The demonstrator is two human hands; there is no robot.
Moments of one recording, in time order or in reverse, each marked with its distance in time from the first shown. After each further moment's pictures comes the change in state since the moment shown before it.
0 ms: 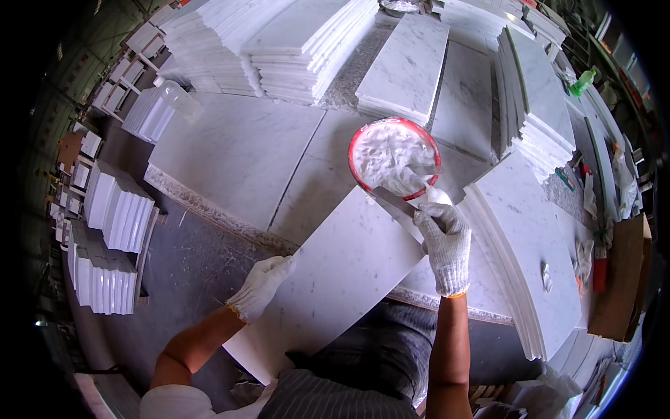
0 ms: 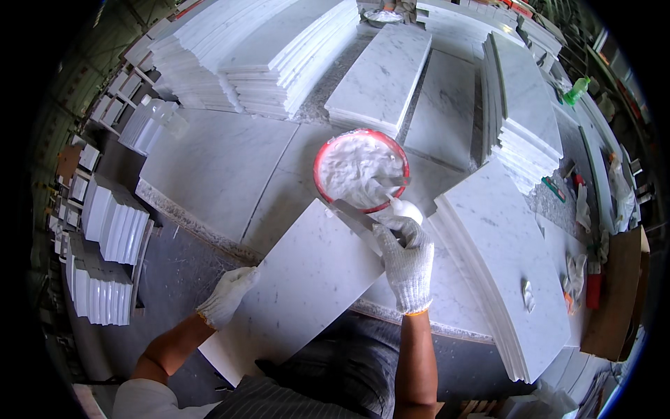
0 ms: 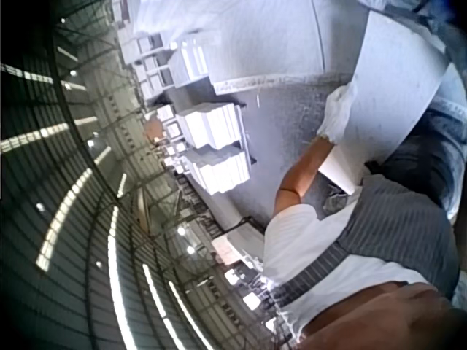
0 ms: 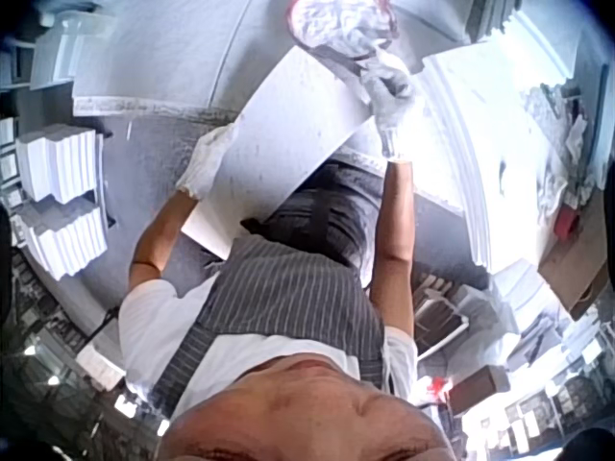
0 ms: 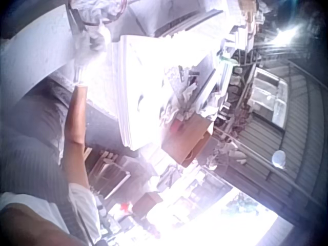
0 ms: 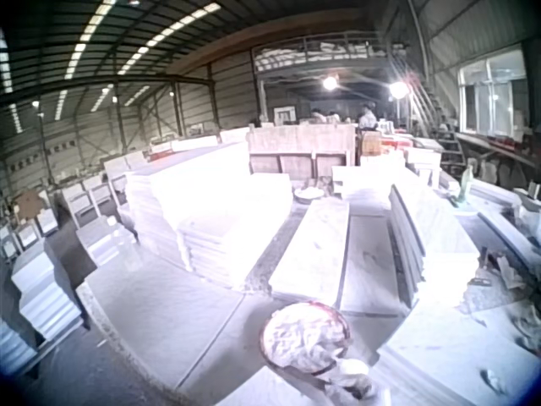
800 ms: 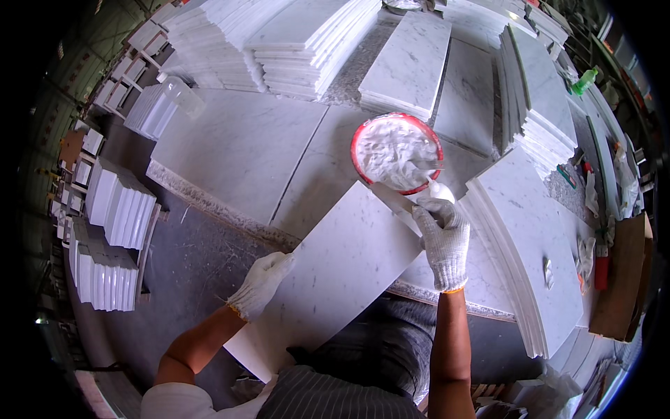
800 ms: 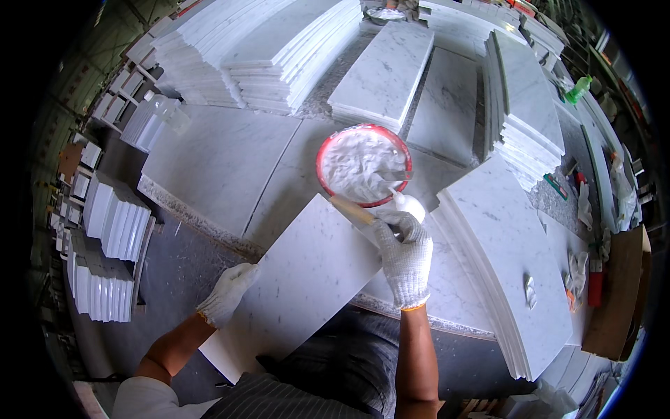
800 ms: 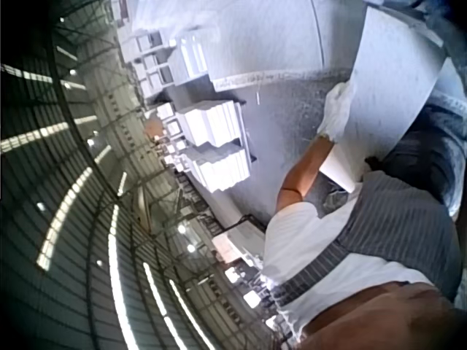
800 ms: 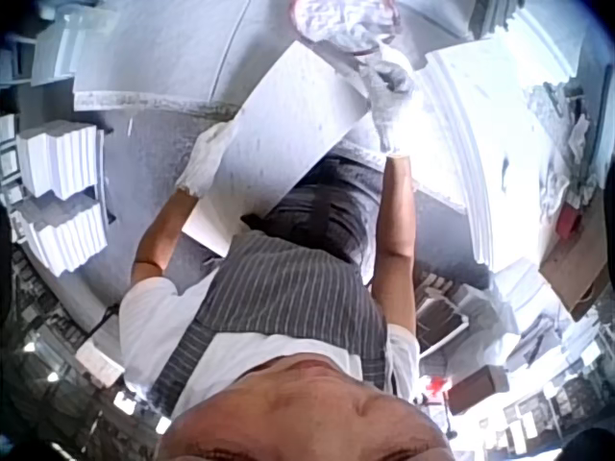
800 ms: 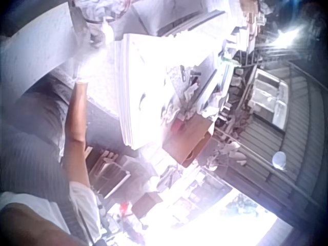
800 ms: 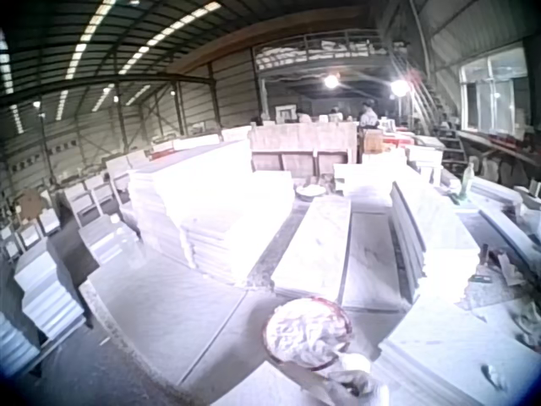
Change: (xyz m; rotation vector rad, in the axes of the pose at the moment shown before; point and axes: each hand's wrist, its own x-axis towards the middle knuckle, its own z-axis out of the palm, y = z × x) left_hand -0.013 0.014 0.002 0.112 0.035 0.029; right_hand -0.005 -0.003 0.006 -0.105 0.027 -0.018
